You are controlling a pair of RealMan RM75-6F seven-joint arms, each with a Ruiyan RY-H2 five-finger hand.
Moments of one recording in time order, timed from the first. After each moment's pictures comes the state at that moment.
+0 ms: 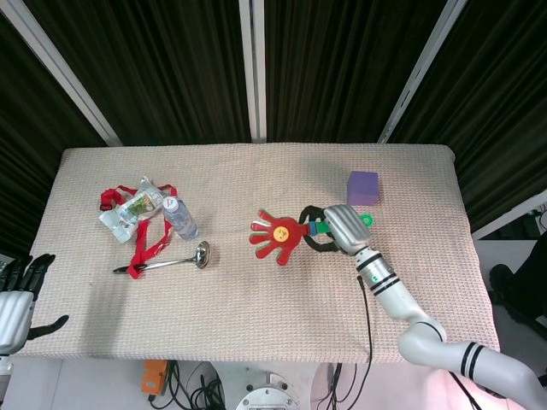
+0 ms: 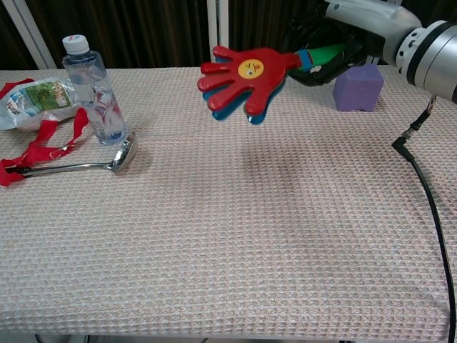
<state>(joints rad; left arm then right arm) -0.04 -1.04 0.00 -1.68 1.53 1.50 0.02 0.56 -1.55 0.50 -1.54 -1.41 0.78 -0.10</state>
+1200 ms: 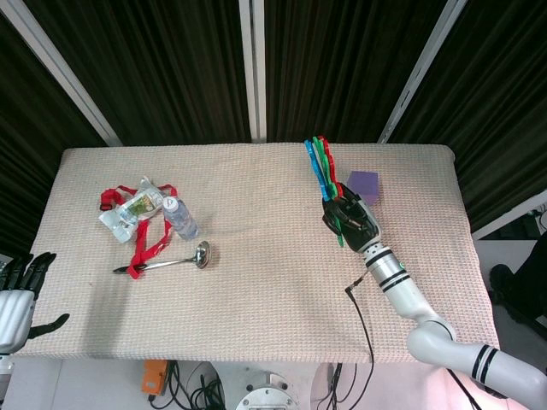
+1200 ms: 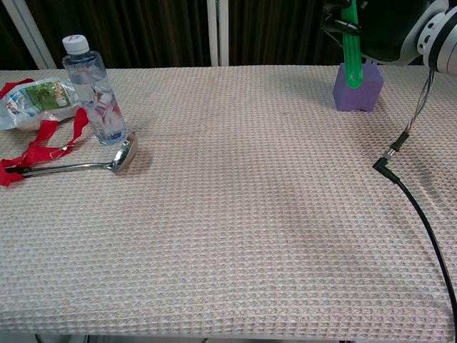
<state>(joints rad) -0.04 -1.04 0.00 -1.67 1.54 1.51 0.02 0.51 -1.50 0.59 -1.59 -1.36 0.67 1.65</state>
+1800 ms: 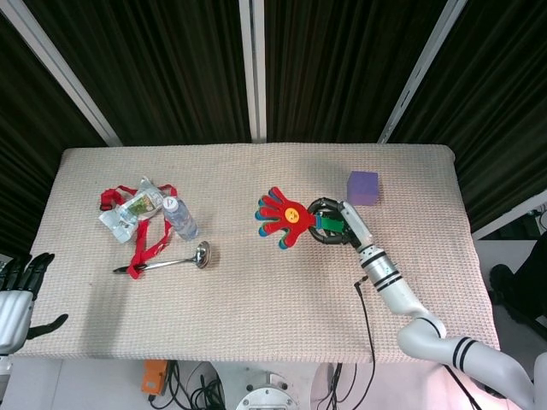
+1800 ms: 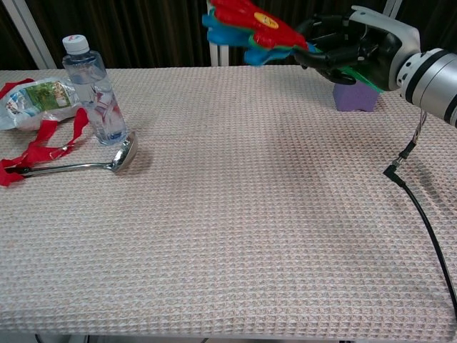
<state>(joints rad) -0.04 -1.04 0.00 -1.67 1.54 1.52 0.02 0.59 -1.63 0.44 -1.30 -1.53 0.86 0.76</state>
